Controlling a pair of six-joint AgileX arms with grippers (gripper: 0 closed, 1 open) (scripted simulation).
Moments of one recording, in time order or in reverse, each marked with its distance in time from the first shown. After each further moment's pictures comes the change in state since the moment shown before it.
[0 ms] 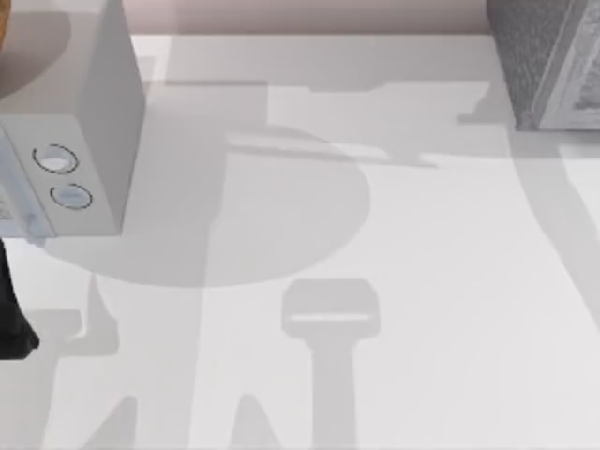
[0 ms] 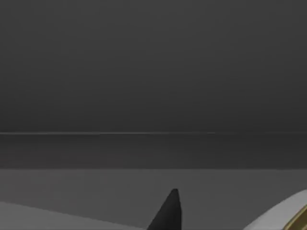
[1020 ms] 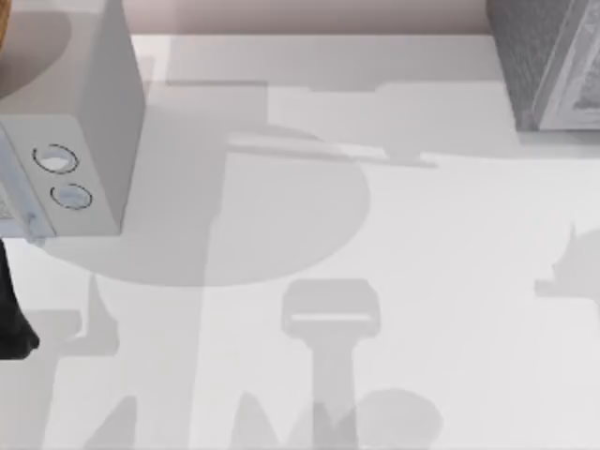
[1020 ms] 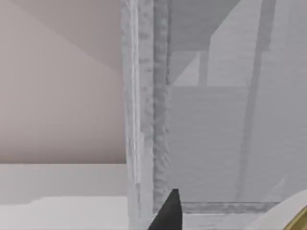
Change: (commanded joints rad) left arm 0.000 0.000 0.000 0.000 0.000 0.000; right arm -0.139 -0.945 -1.279 0.302 -0.136 -0.013
